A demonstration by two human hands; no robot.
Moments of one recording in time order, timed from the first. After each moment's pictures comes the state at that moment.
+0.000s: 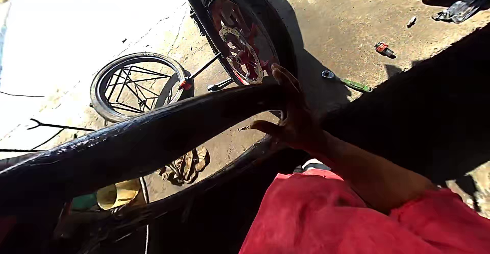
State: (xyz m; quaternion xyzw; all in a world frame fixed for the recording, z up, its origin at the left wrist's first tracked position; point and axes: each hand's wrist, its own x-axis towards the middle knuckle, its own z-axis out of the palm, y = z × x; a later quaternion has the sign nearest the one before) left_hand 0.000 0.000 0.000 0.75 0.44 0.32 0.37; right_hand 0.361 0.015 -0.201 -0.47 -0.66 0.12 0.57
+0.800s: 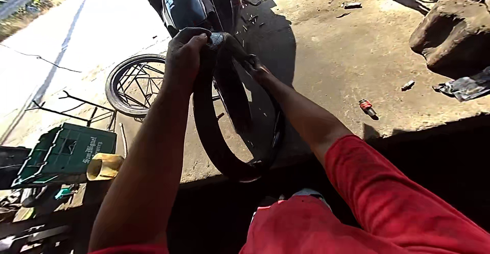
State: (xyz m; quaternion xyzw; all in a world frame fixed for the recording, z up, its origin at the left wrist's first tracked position) left_hand 0.391 0.193 -0.050 0.61 0.59 0.43 0.30; right_hand 0.534 0.319 -0.289 -0.47 -0.62 0.48 0.40
